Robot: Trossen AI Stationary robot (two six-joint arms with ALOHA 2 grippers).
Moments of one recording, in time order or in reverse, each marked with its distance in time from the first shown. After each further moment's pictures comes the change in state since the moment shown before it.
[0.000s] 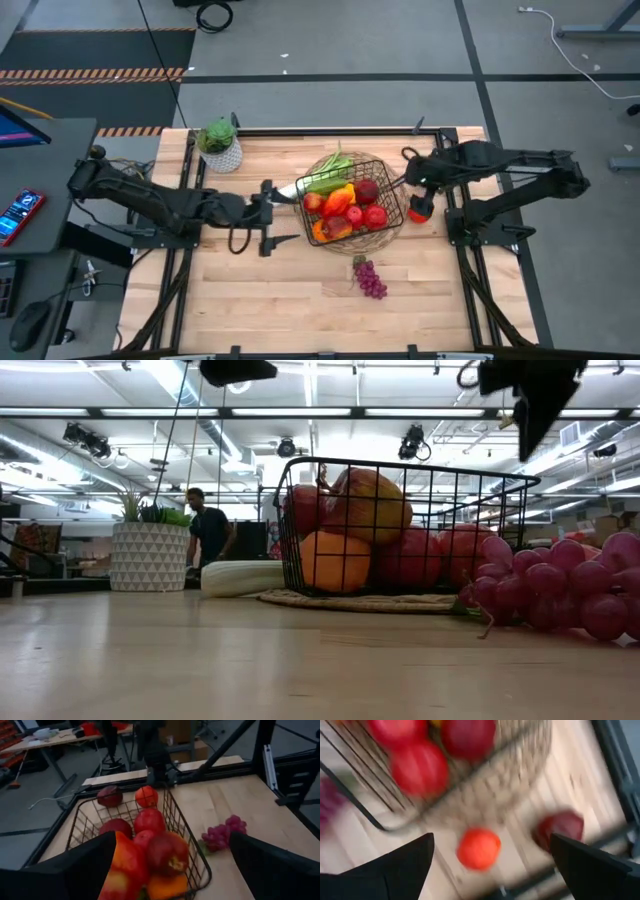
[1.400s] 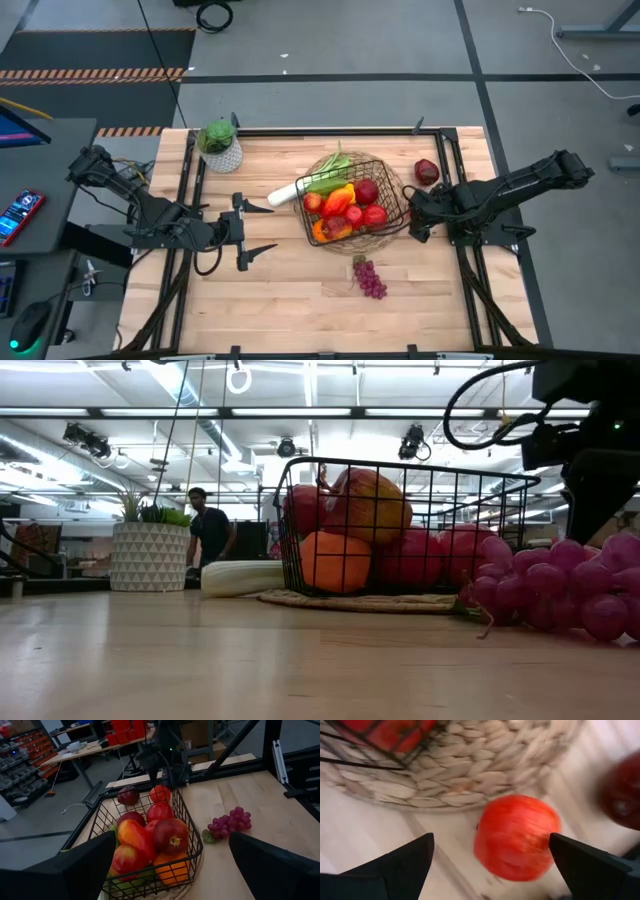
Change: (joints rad) left arm -0.309 -0.168 -0.099 -0.083 -0.411 -0.041; right arm 0.268 -0.144 -0.590 0.350 0.088 0.431
